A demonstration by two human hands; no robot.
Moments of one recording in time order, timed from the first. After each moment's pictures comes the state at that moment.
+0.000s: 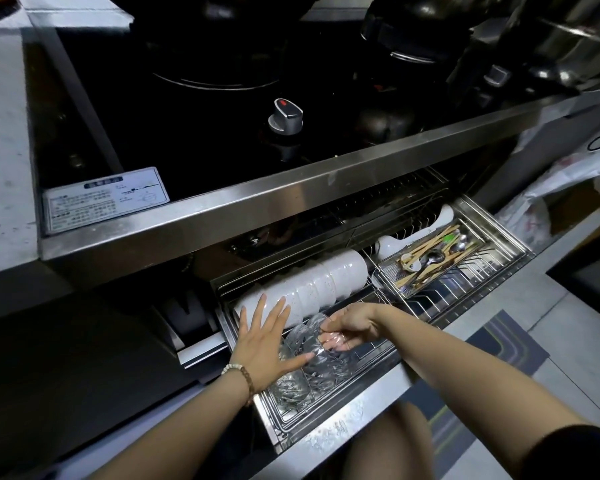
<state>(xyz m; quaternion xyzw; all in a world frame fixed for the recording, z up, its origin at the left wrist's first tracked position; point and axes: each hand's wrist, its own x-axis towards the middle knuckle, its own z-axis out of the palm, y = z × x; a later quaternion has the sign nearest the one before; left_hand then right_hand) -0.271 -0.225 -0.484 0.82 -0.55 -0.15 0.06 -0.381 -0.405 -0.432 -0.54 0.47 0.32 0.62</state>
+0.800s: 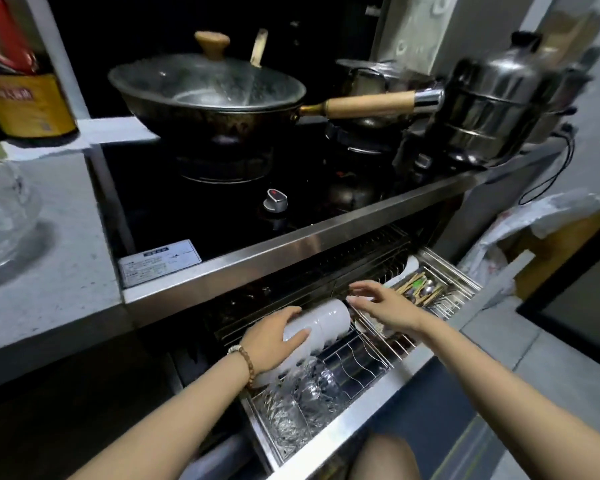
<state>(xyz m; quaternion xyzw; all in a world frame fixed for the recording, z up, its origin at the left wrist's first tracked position) -0.257 -0.241 -0.342 0.76 -0.55 -0.23 0.25 -0.432 -0.389 -0.272 -0.79 0.40 -0.04 0.46</state>
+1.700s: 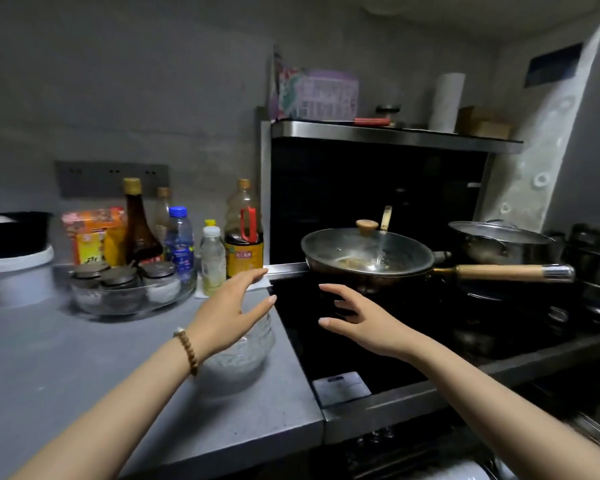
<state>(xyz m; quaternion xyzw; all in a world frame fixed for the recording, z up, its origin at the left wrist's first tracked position) -0.064 -0.032 -0.081 0.79 -0.48 0.12 0.36 -0.223 -0.225 -0.075 -0.91 0.07 -0.16 0.38</state>
